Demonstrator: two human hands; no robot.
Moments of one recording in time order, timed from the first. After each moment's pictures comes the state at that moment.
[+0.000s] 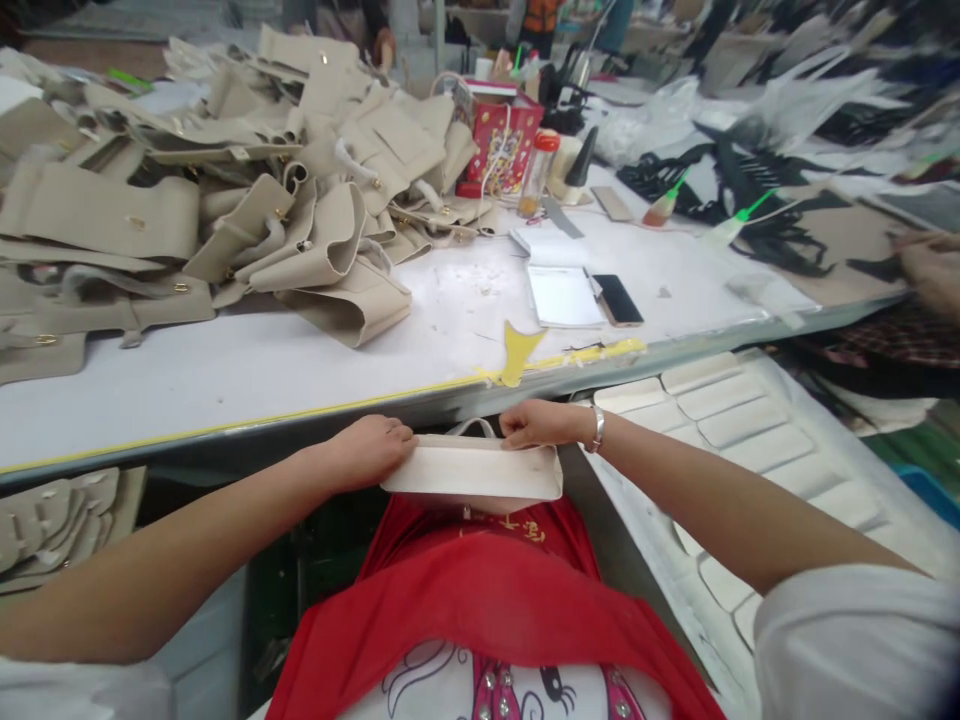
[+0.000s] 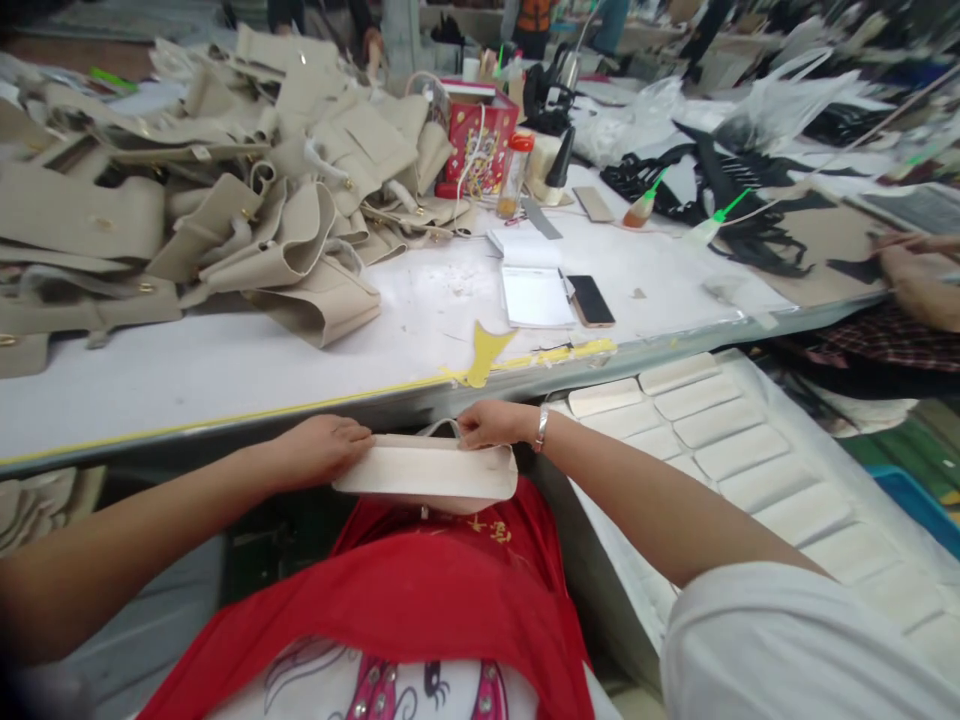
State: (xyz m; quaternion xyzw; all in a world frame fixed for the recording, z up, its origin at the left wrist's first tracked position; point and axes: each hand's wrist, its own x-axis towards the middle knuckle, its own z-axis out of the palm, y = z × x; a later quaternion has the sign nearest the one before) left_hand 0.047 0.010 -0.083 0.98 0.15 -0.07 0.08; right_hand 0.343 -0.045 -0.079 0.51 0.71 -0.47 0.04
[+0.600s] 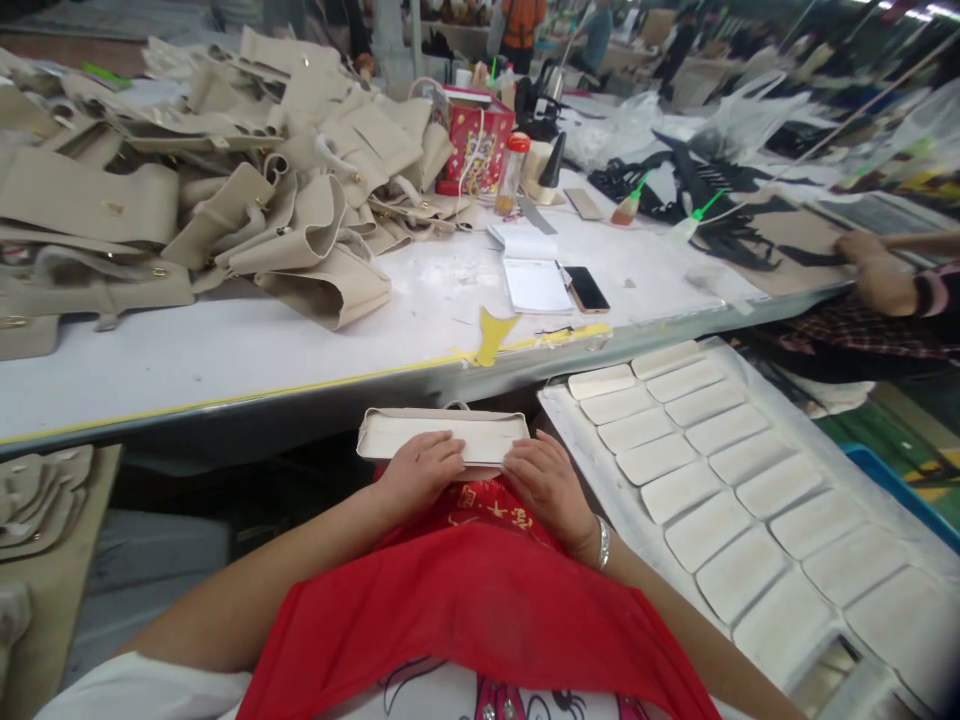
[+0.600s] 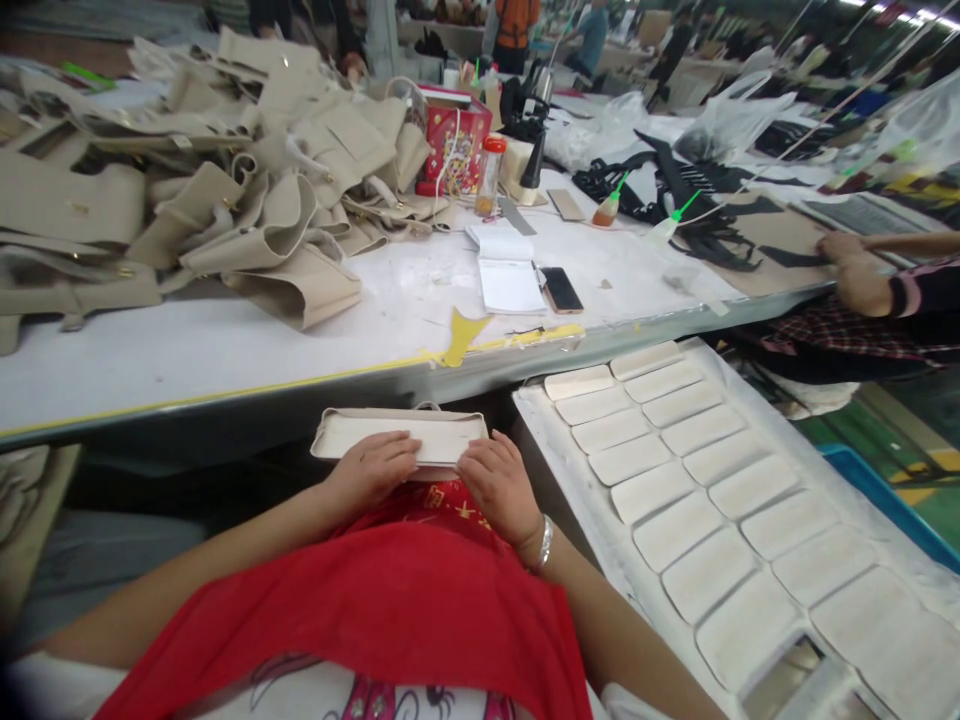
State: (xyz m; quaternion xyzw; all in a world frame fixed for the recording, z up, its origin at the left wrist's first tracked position) left_hand 0.101 -0.106 -0.131 0.97 0.18 0.16 0.08; right_hand 0.311 -0.214 -0.116 0.61 0.75 -0.03 -0.24
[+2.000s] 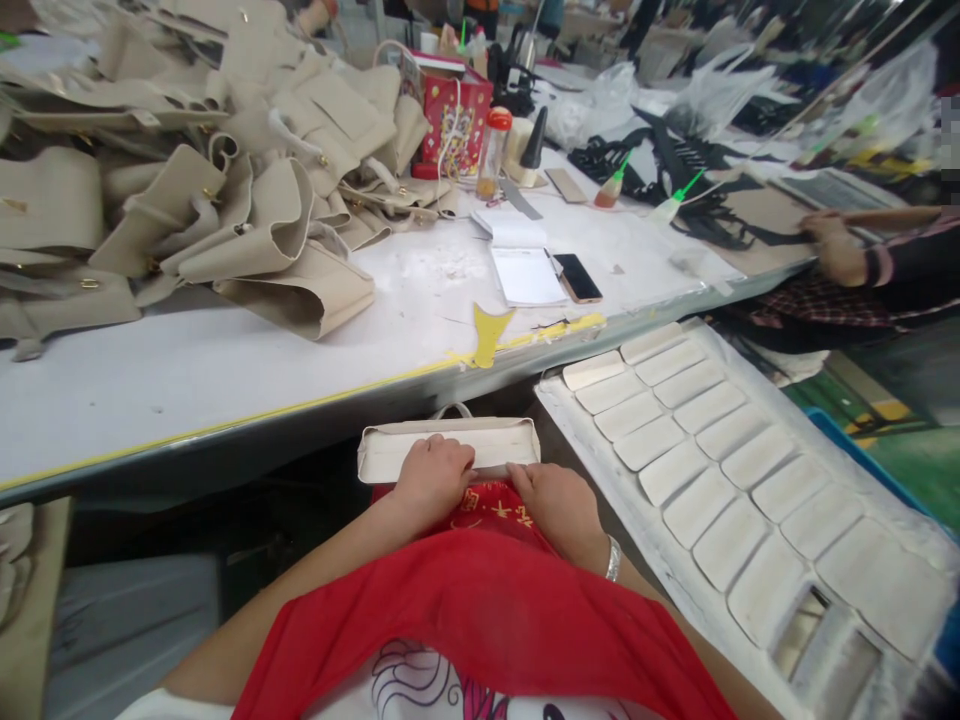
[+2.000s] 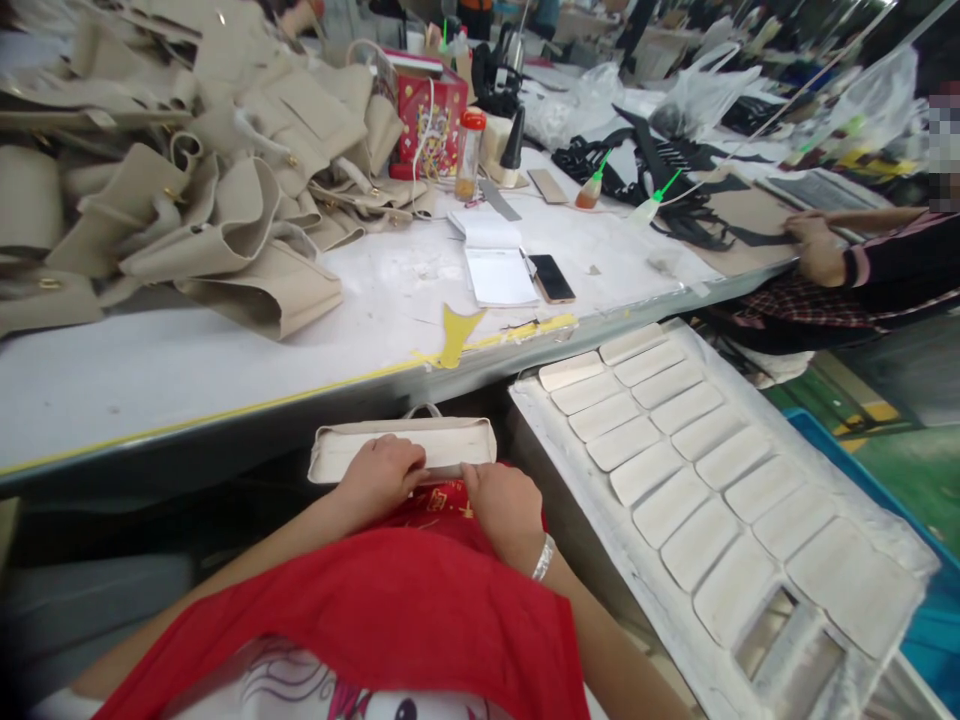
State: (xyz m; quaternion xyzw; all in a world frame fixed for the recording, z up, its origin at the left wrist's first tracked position) left_hand 0.129 -0.082 -0.084 0.93 0.30 -0.09 0.19; right_hand 0.269 -0.189 -0.084 0.85 0.49 -0.16 0.06
